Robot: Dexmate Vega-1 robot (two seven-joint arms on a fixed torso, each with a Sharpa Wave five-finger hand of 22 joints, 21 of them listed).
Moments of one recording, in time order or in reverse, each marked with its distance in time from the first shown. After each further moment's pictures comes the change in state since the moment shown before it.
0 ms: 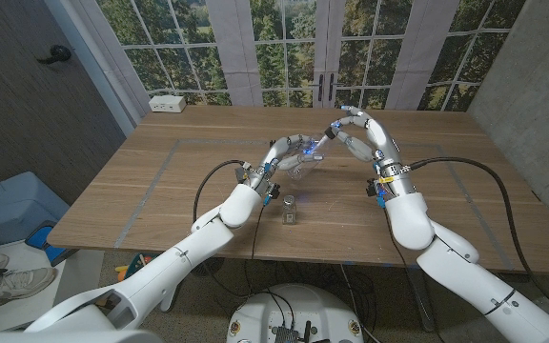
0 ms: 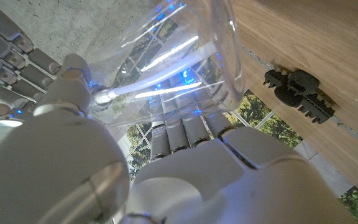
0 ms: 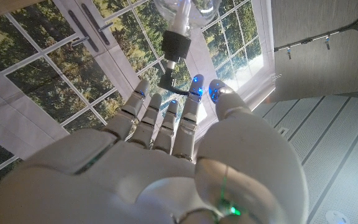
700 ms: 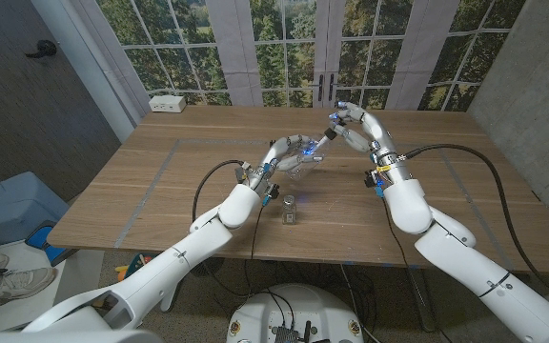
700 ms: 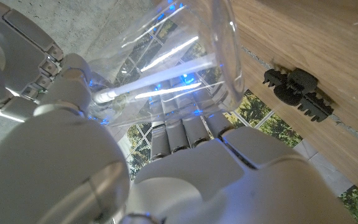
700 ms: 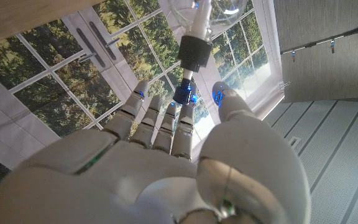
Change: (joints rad) left arm 0.006 0.012 -0.004 -0.017 -0.008 0.006 -0.004; left_hand 0.000 0.000 0.002 -0.002 -0.002 -0.002 -0.002 0.000 0.000 0.000 0.000 0.002 0.005 -0.004 -0.003 0.000 0.005 0.000 0.000 0.015 0.000; right arm 0.092 0.002 -0.018 0.028 0.090 -0.084 0.092; right_hand -0.044 -0.002 -0.010 -0.001 -0.004 -0.159 0.016 -0.074 0.002 -0.056 0.020 0.000 -0.014 -0.047 0.003 0.000 0.019 -0.016 0.016 0.000 0.000
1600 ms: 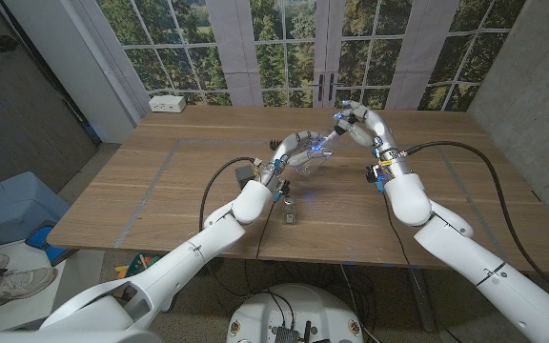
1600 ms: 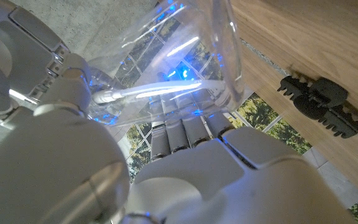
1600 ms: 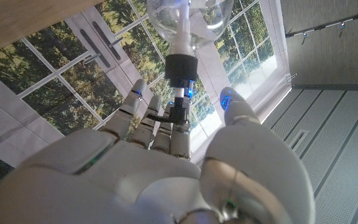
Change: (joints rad) left arm -0.067 -0.103 0.052 0.094 0.036 0.018 0.046; left_hand 0.000 0.000 0.000 0.000 0.001 0.000 0.000 0.004 -0.004 0.000 0.000 -0.002 0.001 -0.002 0.003 0.000 0.000 -0.006 0.002 0.008 0.000; right arm 0.030 -0.015 -0.006 0.068 0.061 0.067 -0.027; right_hand -0.093 -0.013 -0.057 0.027 -0.015 0.076 0.089 0.041 0.038 0.008 0.029 0.012 -0.004 0.006 -0.002 0.012 0.017 -0.002 0.034 0.000 0.002
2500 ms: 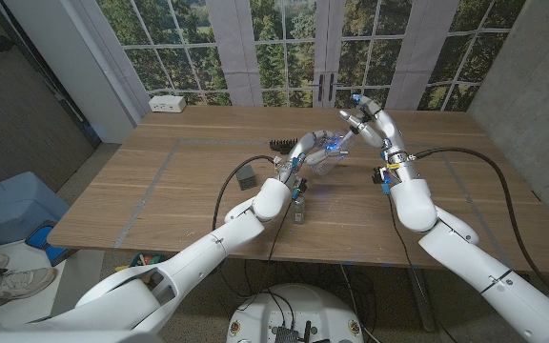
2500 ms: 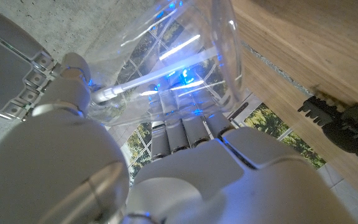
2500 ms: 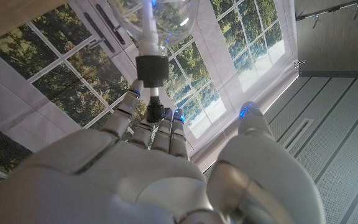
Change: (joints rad) left arm -0.065 -0.077 0.064 0.097 0.018 0.003 0.037; left_hand 0.000 0.000 0.006 -0.006 0.004 0.004 0.004 0.026 0.009 0.020 0.013 0.020 -0.004 0.013 -0.005 -0.008 -0.003 0.000 0.000 0.021 -0.002; right arm -0.040 0.023 0.042 0.001 -0.011 0.023 -0.065; right_hand -0.145 -0.036 -0.084 0.006 -0.163 -0.457 -0.046 -0.157 -0.033 -0.117 0.002 -0.016 -0.024 -0.018 0.018 0.000 0.018 0.002 0.026 -0.009 0.000
